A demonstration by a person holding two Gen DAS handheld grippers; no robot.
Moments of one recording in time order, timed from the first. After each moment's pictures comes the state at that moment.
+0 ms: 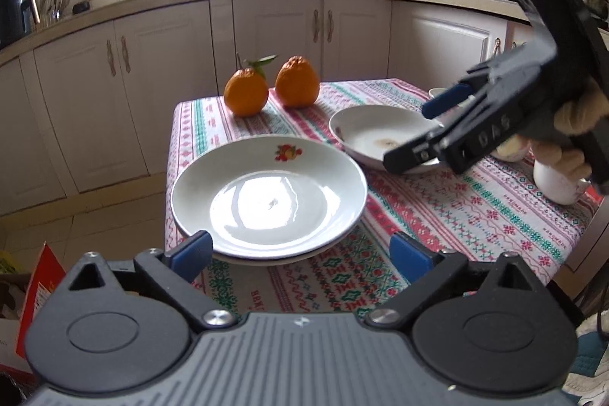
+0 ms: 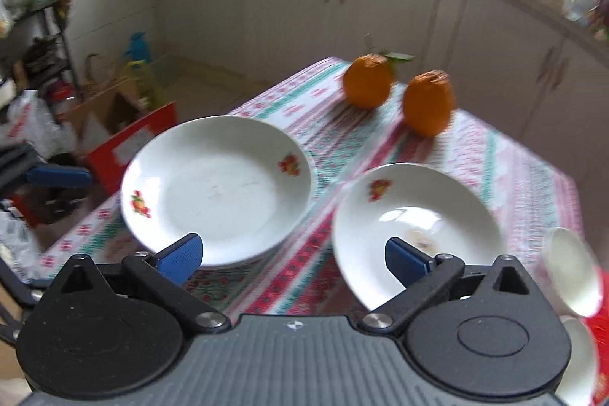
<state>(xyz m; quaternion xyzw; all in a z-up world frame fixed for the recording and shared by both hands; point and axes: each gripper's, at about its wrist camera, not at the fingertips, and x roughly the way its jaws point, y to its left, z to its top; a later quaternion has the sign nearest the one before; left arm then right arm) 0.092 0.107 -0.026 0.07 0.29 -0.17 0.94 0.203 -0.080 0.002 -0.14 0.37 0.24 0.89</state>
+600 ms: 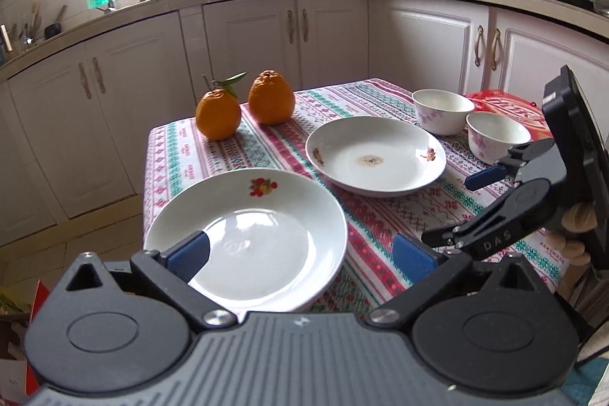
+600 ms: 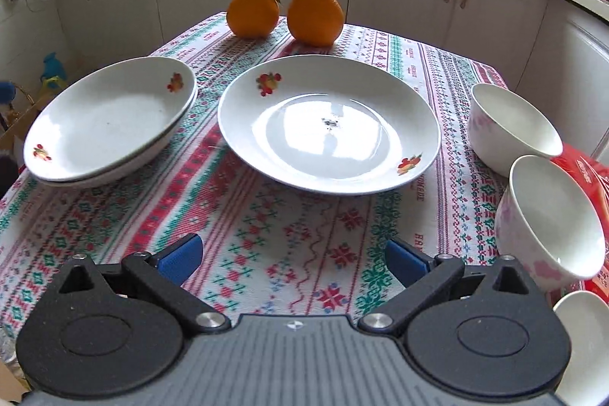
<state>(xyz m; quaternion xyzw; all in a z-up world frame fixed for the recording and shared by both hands) 0.132 0.074 -0.010 0.11 0.29 -0.20 0.93 0.187 -0.143 -0.068 -0.06 0.41 0.12 0.90</state>
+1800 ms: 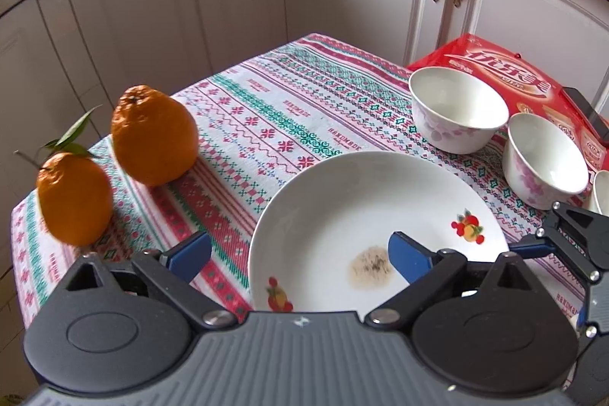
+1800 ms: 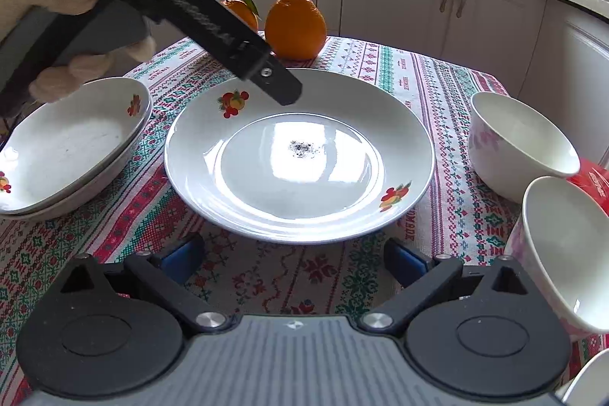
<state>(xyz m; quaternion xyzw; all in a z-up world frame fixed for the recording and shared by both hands) 0.346 -0.043 -0.035 0.18 0.39 -0.34 0.84 0.223 -0.162 -0.090 -0.05 0.38 0.12 0.92</state>
